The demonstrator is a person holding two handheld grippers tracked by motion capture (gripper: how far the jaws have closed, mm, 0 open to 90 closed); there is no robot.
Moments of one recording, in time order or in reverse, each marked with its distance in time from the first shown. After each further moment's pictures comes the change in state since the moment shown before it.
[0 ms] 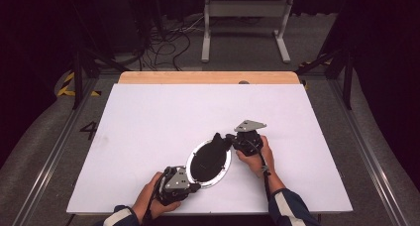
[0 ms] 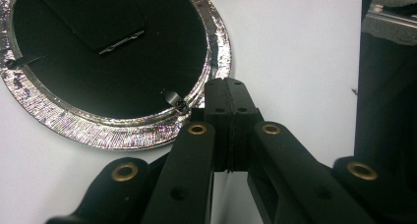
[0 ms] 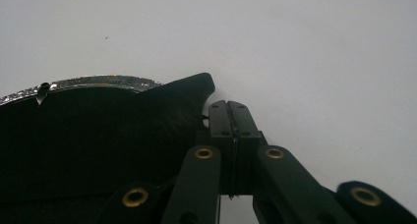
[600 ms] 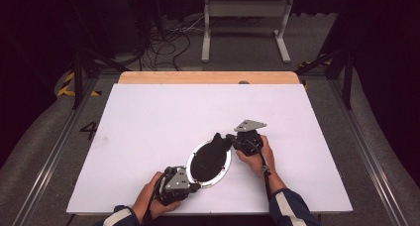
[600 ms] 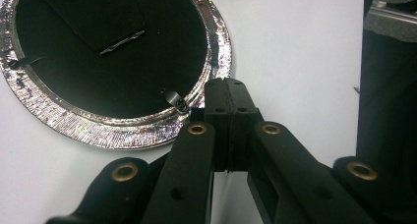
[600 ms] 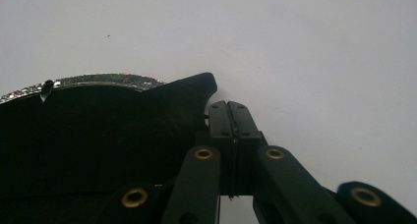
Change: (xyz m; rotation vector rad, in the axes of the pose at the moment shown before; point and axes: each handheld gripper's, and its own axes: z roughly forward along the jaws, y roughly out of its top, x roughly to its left) left arm -0.001 0.000 0.000 0.007 0.010 0.006; right arm 0.000 0.001 -0.001 0.008 0.004 -0.010
